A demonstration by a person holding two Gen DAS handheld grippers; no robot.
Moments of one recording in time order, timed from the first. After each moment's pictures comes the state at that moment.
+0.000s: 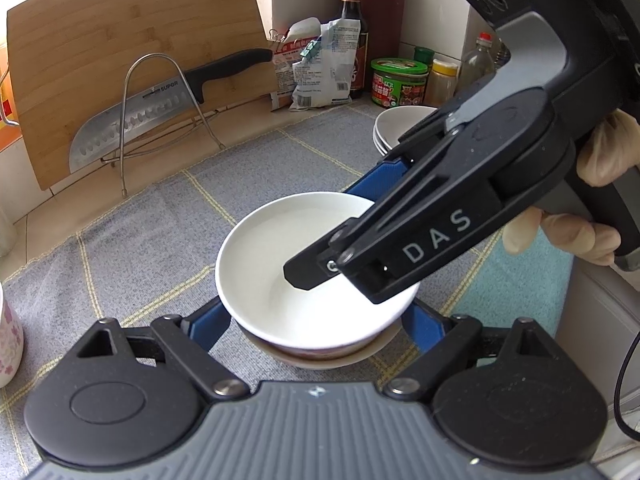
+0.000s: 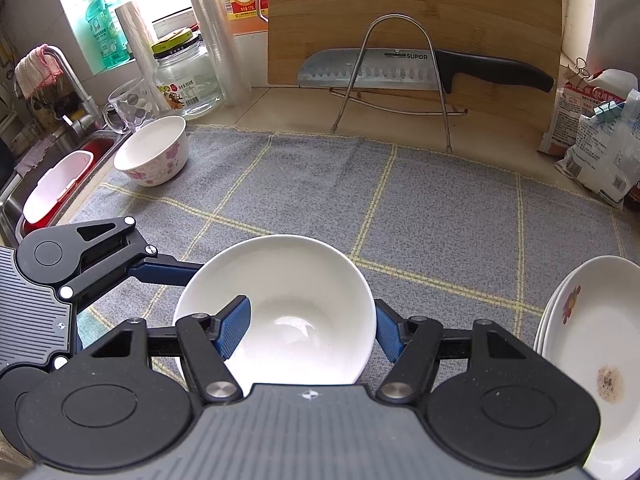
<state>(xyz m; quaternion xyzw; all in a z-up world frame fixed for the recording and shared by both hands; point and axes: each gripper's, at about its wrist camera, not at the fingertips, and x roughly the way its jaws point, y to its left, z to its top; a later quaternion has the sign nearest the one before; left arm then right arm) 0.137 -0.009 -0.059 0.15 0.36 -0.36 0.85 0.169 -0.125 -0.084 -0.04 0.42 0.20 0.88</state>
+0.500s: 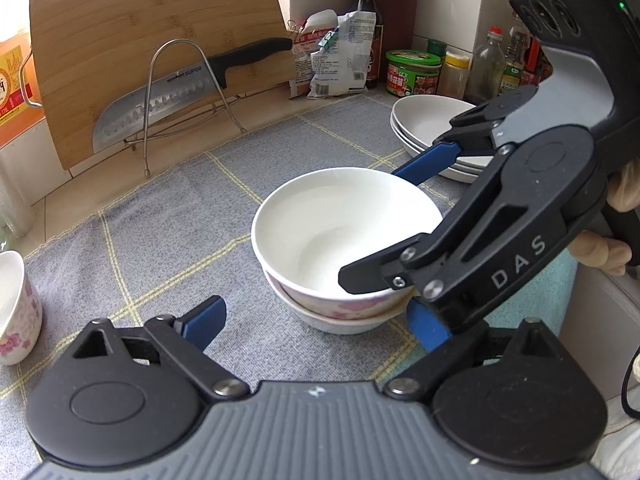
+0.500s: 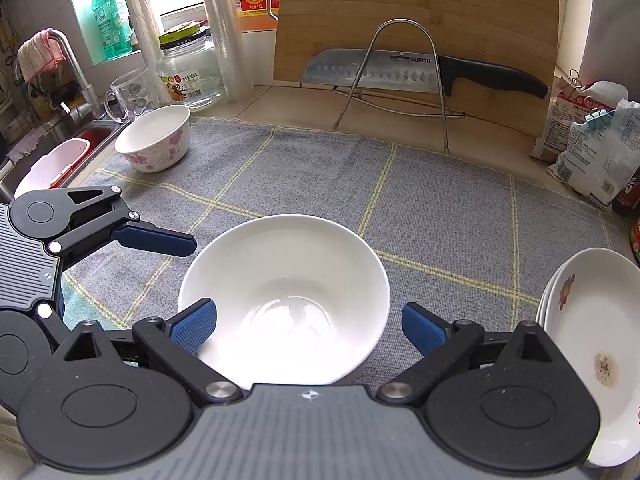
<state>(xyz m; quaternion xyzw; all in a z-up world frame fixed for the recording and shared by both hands) 0.130 0.015 -0.062 0.15 0.37 -0.34 0.85 0.146 -0.117 -0.095 -0.06 0.40 0.18 0.90</state>
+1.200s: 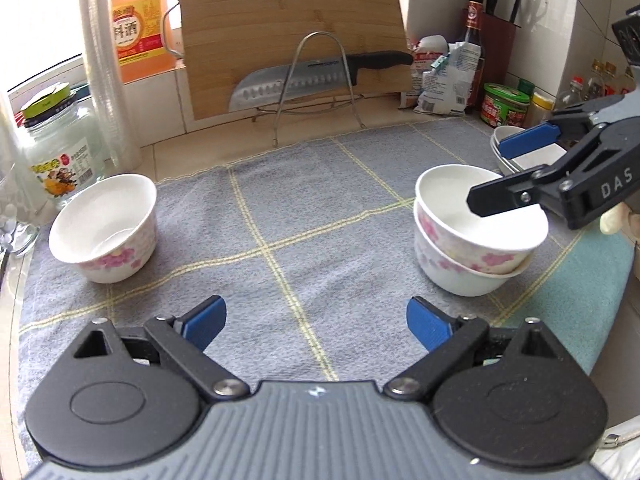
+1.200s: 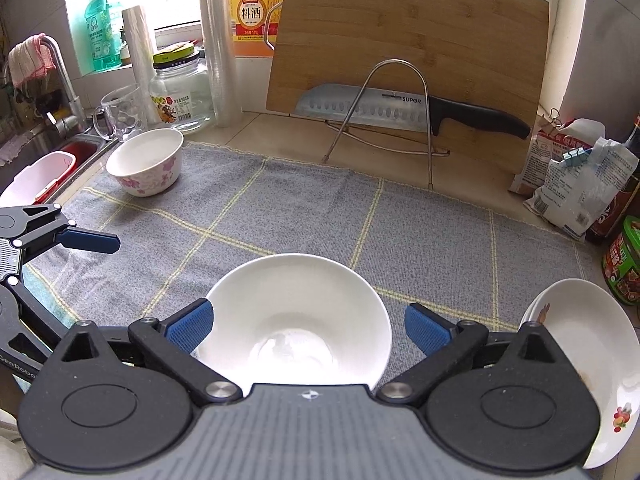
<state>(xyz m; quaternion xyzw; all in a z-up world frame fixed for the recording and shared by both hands) 0.132 0.116 -0.059 0.09 0.37 -0.22 0.90 0.138 -0.095 -0.073 -0.08 0.36 0.15 0.92</state>
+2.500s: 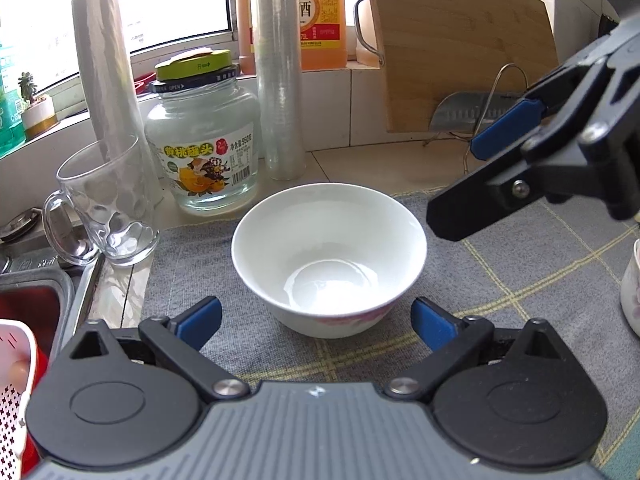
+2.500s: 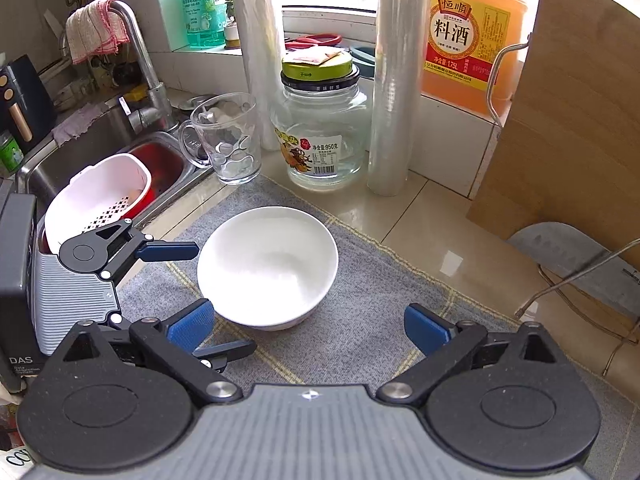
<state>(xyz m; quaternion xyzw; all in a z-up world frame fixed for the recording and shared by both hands) 0.222 0.225 -0.091 0.07 0.33 -0.12 0.93 0.274 0.099 -0.060 -0.14 0.39 0.30 0.86</state>
